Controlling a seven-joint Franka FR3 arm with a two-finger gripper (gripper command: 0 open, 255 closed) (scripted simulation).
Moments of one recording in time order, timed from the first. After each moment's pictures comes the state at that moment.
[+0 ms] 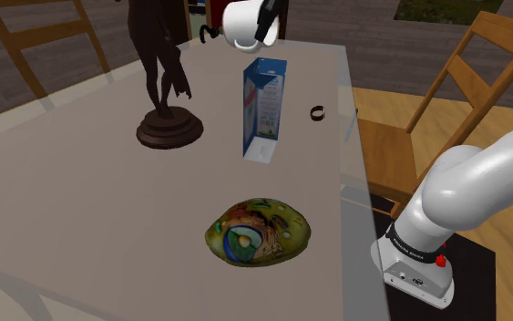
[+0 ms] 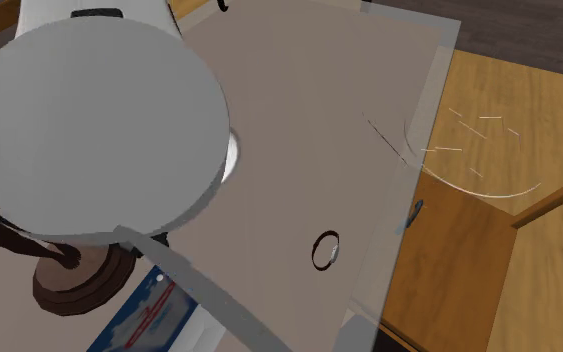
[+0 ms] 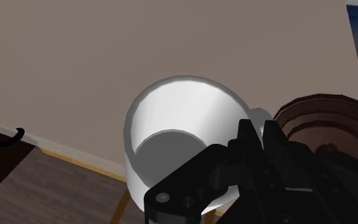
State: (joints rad) arm -0.04 -0.50 0.29 -1.94 -0.05 1.92 -0.22
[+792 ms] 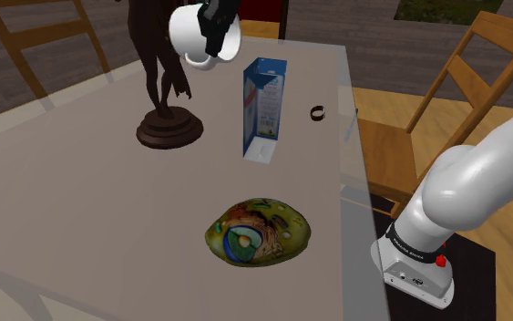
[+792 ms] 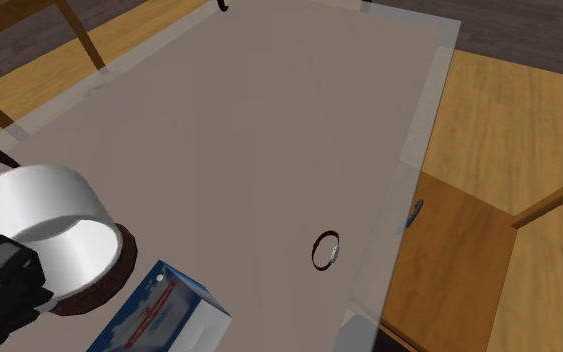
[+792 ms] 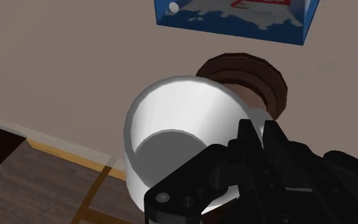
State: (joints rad) arm -0.03 -0.35 0.59 -1.75 -0.13 1.83 0.11
